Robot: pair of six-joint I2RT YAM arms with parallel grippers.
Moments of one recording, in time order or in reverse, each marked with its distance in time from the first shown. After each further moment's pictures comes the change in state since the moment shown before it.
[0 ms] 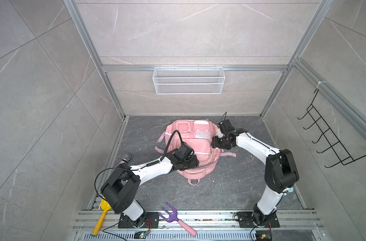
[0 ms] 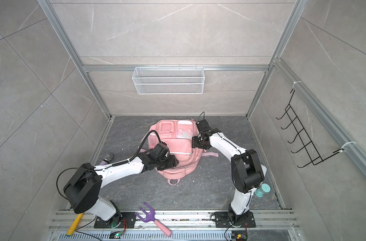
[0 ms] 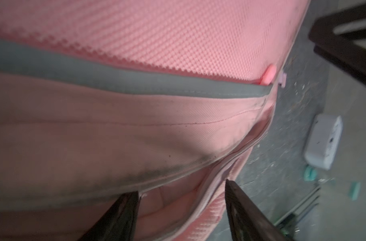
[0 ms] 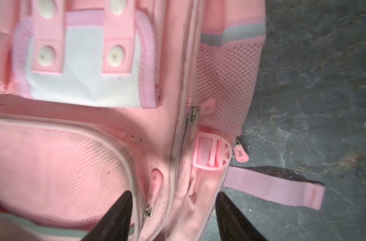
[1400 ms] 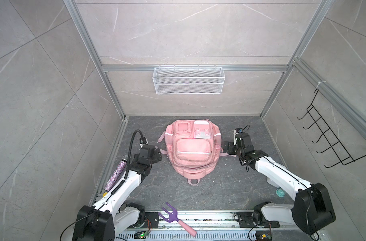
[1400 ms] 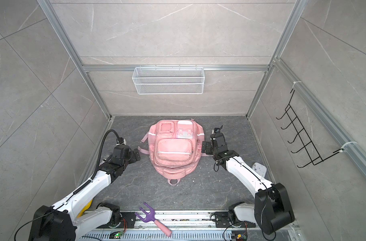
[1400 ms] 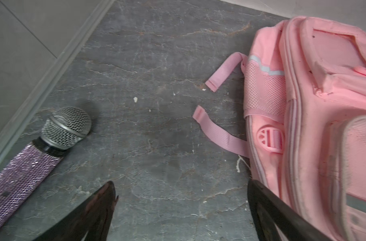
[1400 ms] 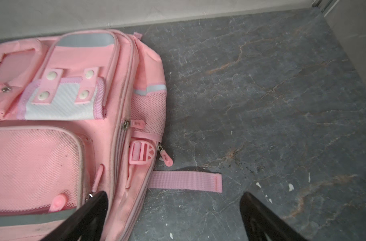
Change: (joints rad) left arm 0.502 -0.500 -0.352 0.063 -0.486 0.501; right arm -0.045 -0.476 -0.517 0.417 0.280 -0.086
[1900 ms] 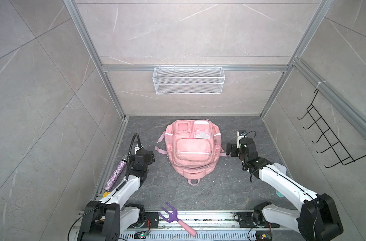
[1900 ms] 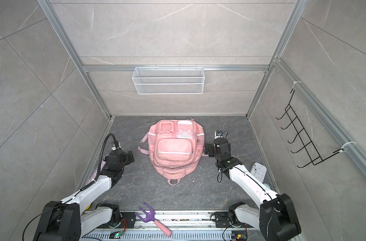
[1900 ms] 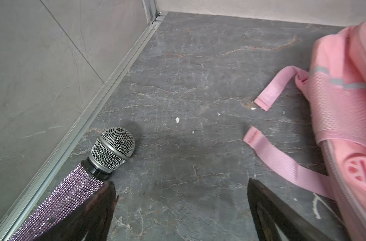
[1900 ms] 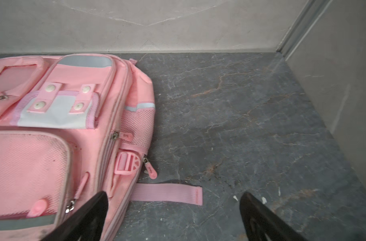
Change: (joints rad) left arm 0.154 0.072 -0.188 0.389 -0.051 0.209; right arm -0.002 -0.127 -0.166 0.184 0.111 -0.098
